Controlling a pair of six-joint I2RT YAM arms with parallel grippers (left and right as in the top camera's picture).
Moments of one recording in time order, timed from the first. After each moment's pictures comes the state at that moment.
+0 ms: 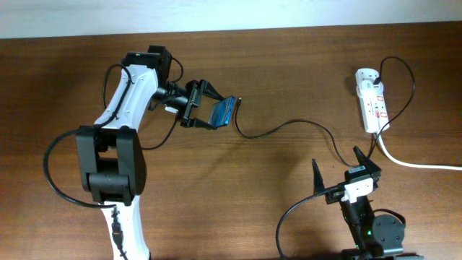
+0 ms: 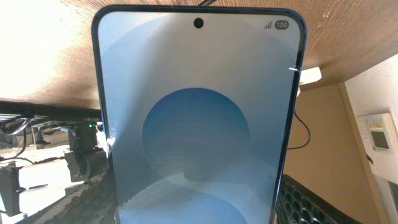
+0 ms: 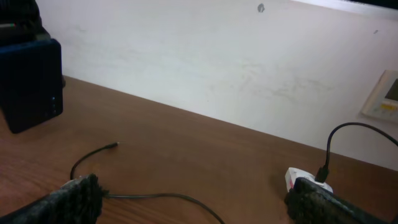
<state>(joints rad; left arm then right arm) -0.13 2.21 1.86 -1.30 1.00 -1.21 0.05 0.01 0.06 -0.03 -0.17 -0.19</state>
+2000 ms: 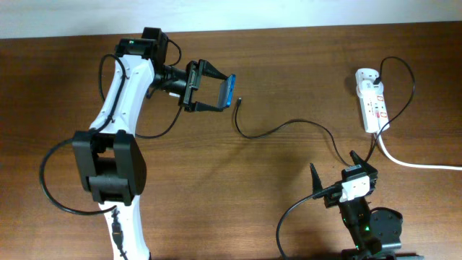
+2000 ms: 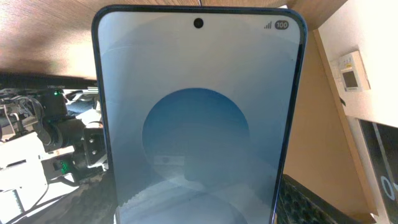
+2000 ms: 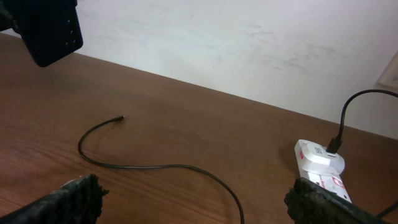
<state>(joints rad) -0.13 2.22 2.03 -1.35 1.16 -1.23 0.05 0.01 0.07 -0.15 -0.17 -0.18</state>
